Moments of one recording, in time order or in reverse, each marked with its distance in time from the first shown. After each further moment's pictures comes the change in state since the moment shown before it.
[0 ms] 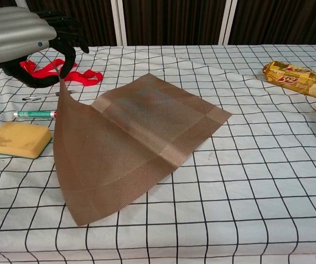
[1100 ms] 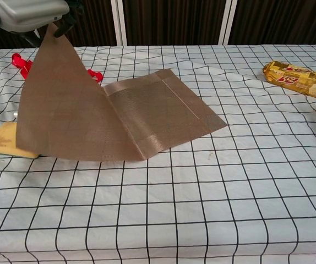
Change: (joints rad) left arm -0.113 -0.068 -0.078 0.252 -0.074 -0.052 0.325; right arm 0.001 0.006 -0.004 -0.012 0.006 -0.012 0.004
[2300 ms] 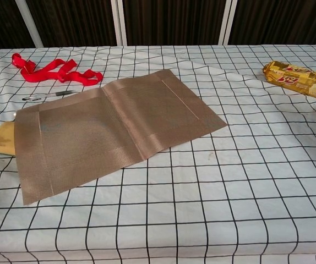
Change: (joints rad) left arm 0.636 0.127 0.118 -0.410 -0.101 0.685 -0.443; right arm 0.016 0.015 -0.004 -0.036 -0.161 0.070 0.018
